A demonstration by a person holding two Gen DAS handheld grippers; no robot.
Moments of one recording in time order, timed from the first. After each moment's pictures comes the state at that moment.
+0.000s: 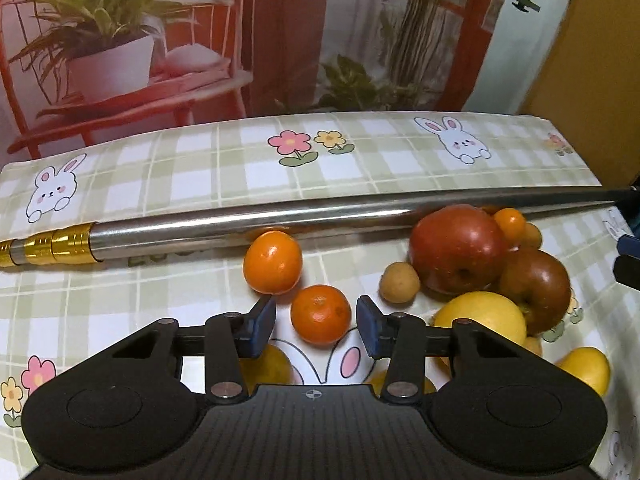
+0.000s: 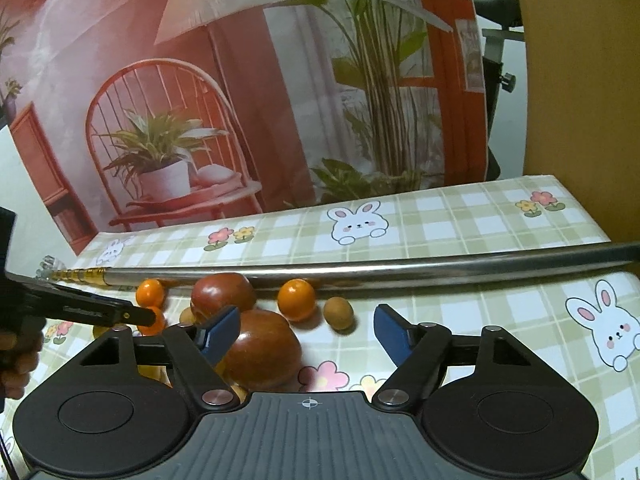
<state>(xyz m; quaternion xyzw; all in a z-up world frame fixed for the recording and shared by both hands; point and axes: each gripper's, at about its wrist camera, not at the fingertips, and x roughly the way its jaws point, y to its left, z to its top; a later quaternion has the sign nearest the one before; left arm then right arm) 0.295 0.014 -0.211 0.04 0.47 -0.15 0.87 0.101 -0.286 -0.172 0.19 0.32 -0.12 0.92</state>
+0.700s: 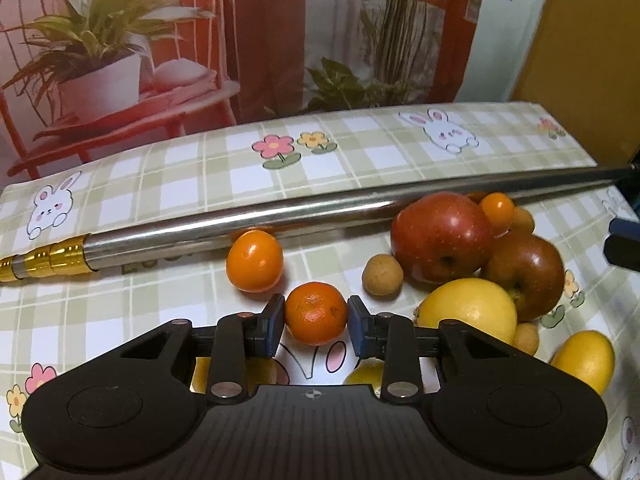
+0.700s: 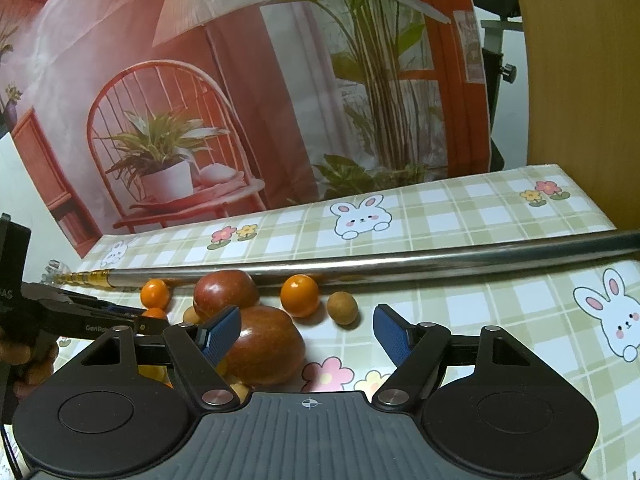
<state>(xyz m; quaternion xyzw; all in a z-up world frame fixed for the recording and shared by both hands) 0.282 0.001 -0.207 0.07 0.45 -0.16 0.87 0.101 -0.286 -0.176 0.21 0.31 -0.11 0.92</state>
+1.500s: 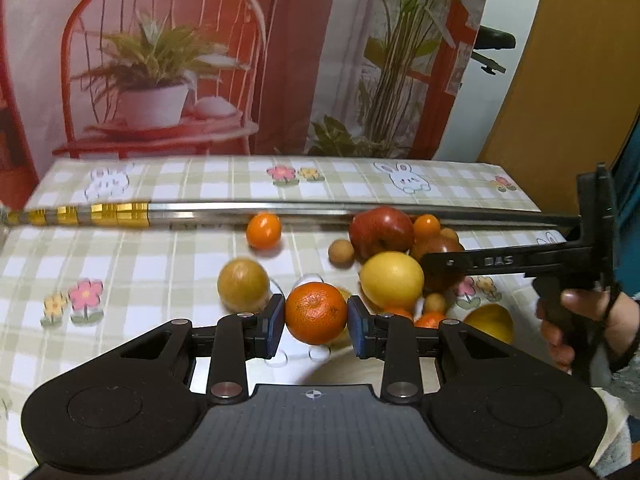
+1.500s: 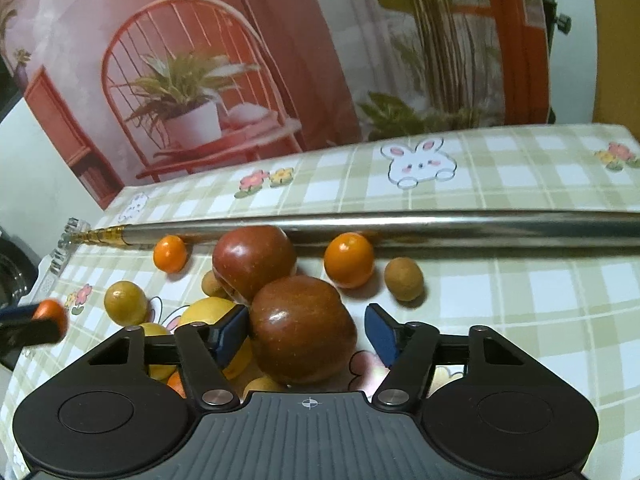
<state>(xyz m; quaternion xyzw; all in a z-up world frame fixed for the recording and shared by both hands) 0.171 0.041 -0.157 -0.01 0.39 -0.16 0.91 0.159 -0.277 -0.211 0.23 0.39 -0.04 0.89</state>
